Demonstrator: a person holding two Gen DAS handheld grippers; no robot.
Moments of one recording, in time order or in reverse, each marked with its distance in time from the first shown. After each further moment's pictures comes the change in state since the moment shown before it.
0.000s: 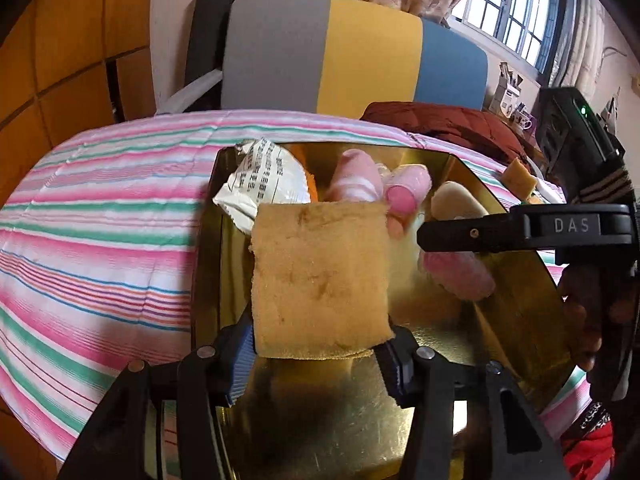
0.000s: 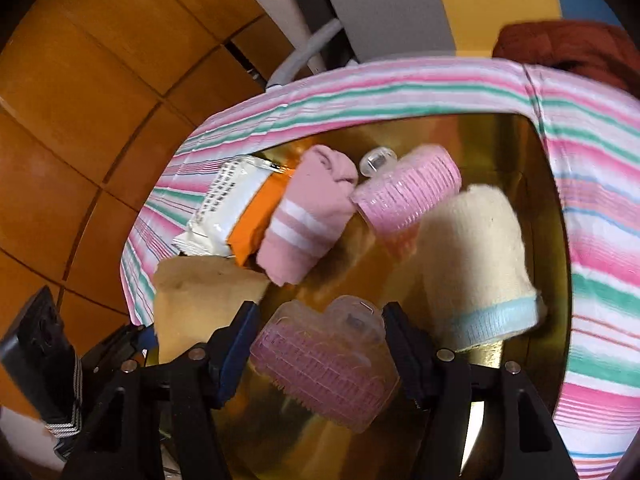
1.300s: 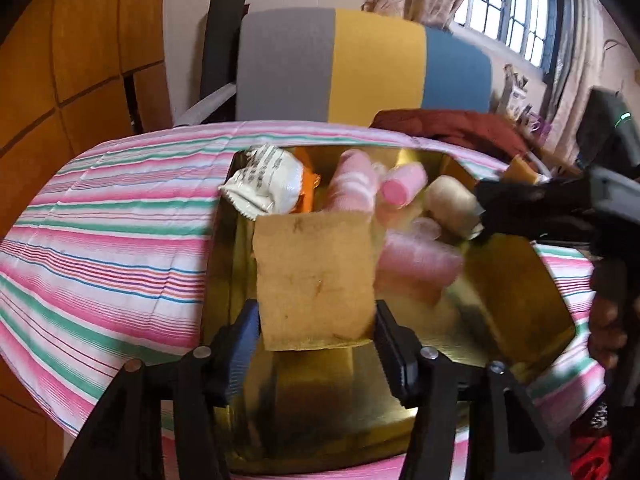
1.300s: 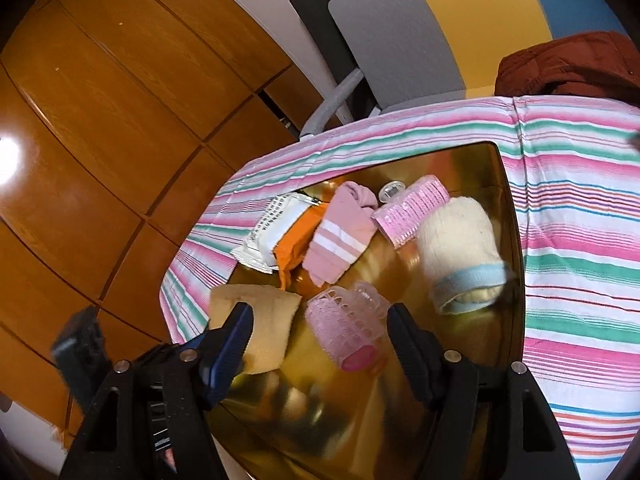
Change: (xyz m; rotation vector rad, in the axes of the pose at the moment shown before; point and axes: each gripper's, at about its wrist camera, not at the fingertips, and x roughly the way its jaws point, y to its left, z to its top) left arm -0.023 -0.015 -0.019 0.019 -0.064 0.083; right arm -0.066 0.004 -0.039 -0.036 -0.205 0.115
